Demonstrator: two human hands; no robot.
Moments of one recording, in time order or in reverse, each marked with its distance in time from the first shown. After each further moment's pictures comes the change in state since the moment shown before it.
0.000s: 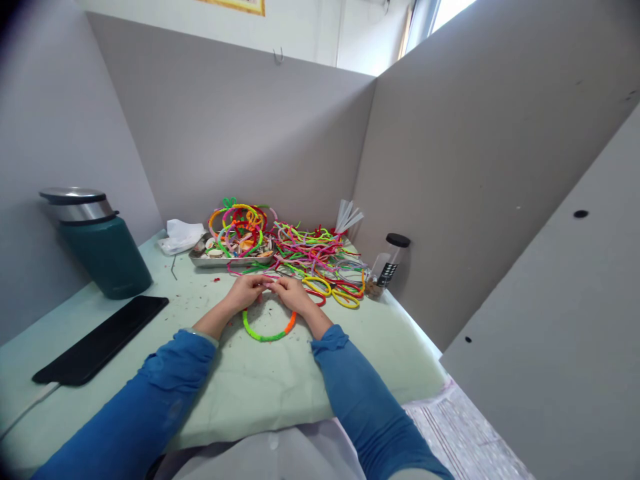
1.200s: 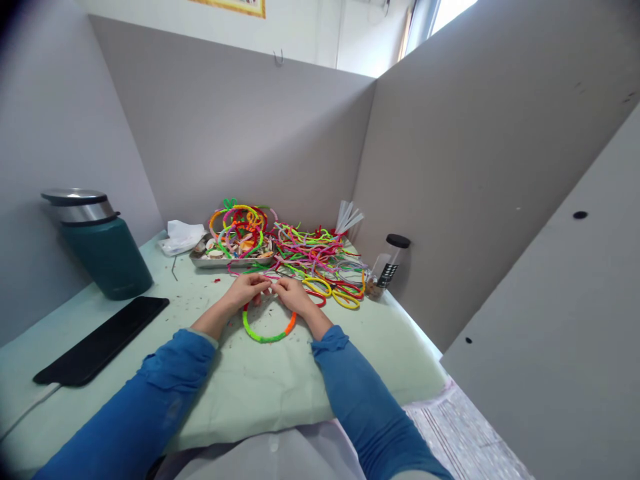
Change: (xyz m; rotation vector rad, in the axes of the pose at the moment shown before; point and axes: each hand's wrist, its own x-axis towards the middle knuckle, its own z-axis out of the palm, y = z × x) left_hand 0.003 -0.002 0.000 -0.278 -0.059 -0.121; right_hand -0.001 -0.003 -0.001 0.001 -0.008 -0.012
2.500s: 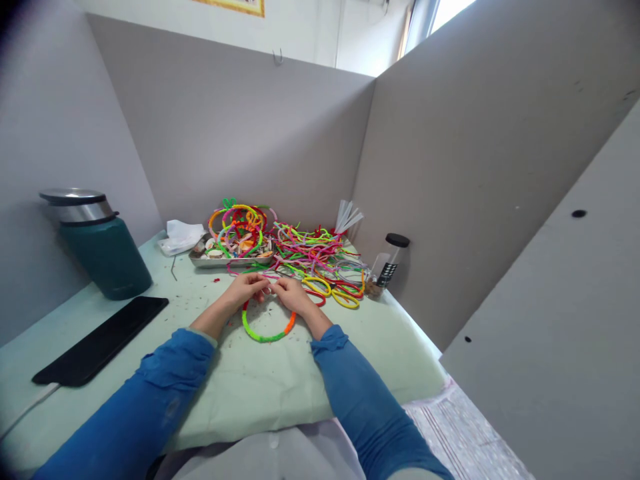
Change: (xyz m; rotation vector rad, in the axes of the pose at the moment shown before) left_hand -0.001 0.002 0.000 -0.197 -0.007 -0.034; right_hand 0.000 0.002 0.001 -0.016 -0.001 -0.025
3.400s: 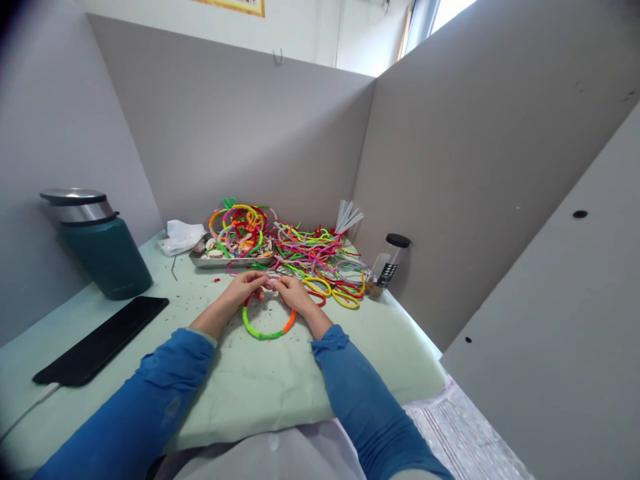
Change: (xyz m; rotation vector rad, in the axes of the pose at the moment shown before) left_hand -0.001 0.002 -0.001 -0.038 0.012 -0.003; right_hand 0.001 0.000 0.000 0.073 0.038 0.065
